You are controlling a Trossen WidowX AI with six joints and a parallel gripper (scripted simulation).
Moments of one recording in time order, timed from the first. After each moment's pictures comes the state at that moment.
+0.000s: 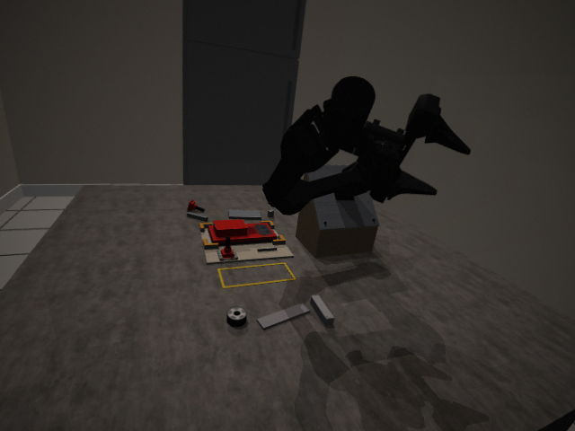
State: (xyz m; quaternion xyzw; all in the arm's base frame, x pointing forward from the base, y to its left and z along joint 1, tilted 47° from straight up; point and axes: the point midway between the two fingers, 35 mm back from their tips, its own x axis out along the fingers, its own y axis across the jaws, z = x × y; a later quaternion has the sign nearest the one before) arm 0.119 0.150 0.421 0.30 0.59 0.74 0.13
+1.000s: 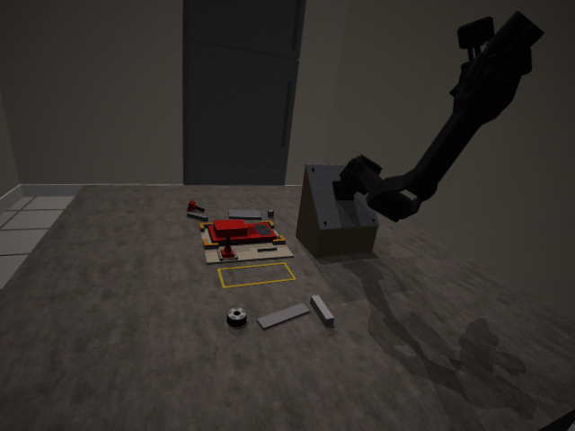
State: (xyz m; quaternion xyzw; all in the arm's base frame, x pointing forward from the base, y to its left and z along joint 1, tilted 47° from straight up) arm -0.125 -0.103 0.430 -0.21 0.20 0.92 -0.27
